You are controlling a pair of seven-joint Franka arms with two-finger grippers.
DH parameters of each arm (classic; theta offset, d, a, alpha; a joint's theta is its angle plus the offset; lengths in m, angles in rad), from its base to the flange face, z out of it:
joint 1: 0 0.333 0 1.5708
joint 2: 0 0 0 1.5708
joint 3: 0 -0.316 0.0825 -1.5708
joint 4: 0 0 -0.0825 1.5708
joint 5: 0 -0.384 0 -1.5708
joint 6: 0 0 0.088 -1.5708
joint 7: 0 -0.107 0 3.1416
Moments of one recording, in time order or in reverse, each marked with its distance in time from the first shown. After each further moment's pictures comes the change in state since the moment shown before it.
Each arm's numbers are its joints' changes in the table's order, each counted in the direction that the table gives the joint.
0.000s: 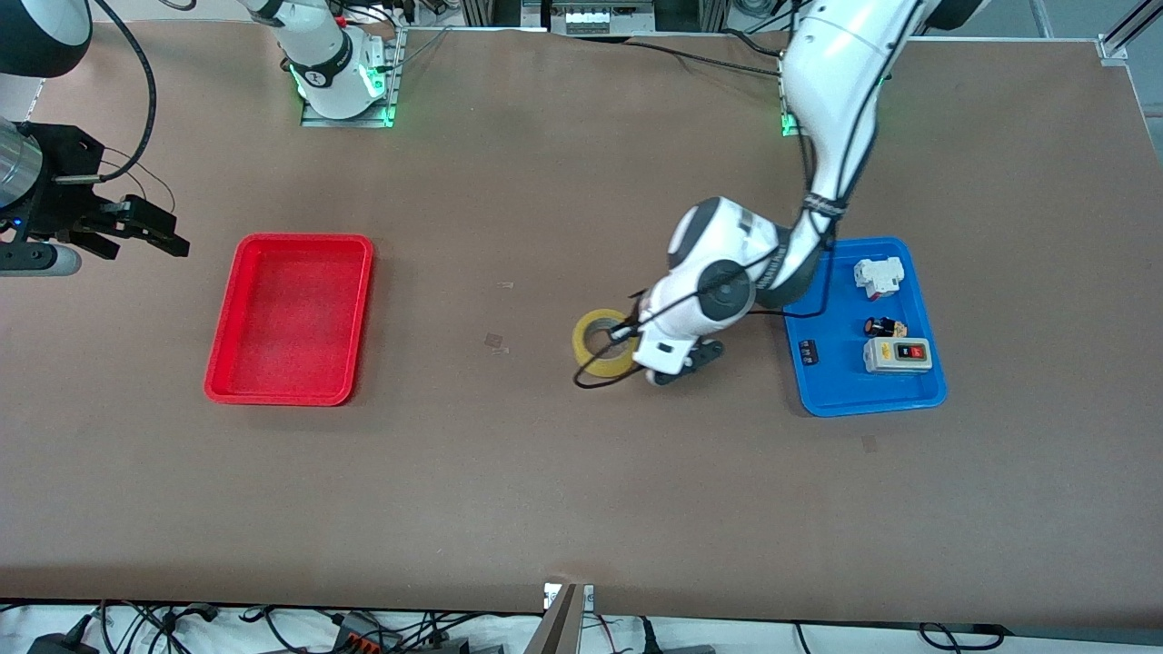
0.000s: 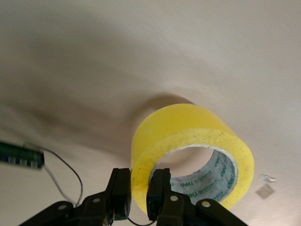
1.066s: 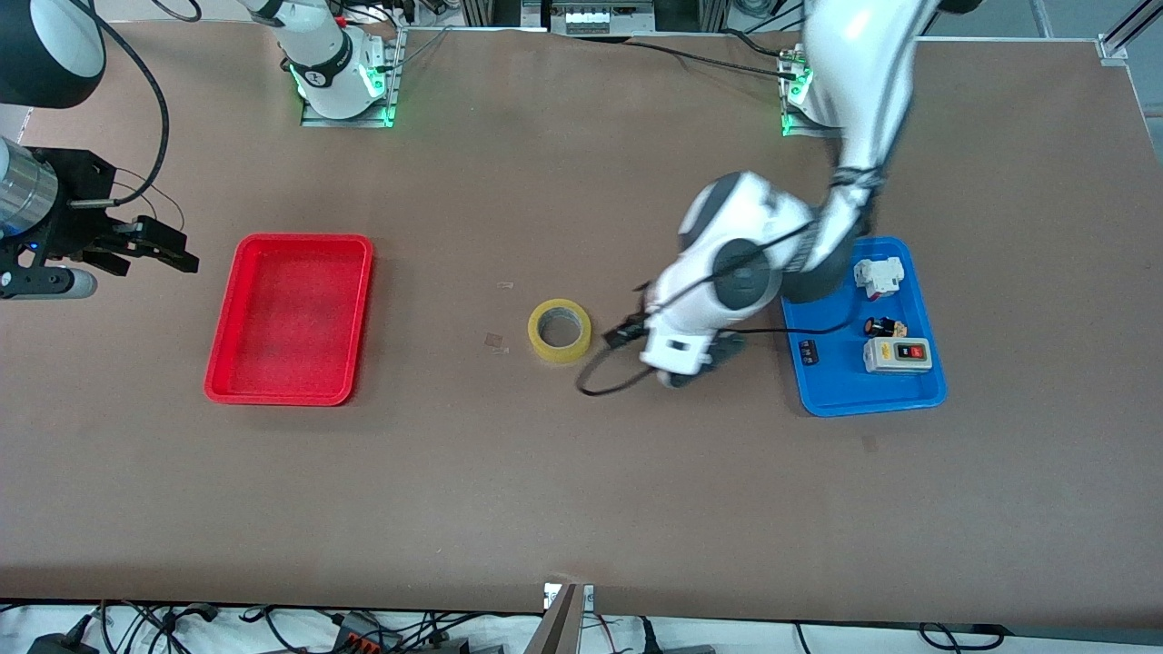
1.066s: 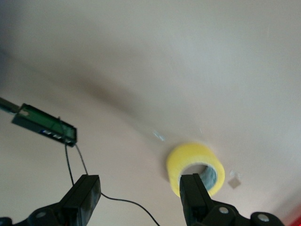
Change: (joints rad) left arm 0.124 0.166 -0.042 0.142 -0.098 -0.355 0.044; right arm 0.006 -0.072 0.000 0.043 0.000 0.012 0.001
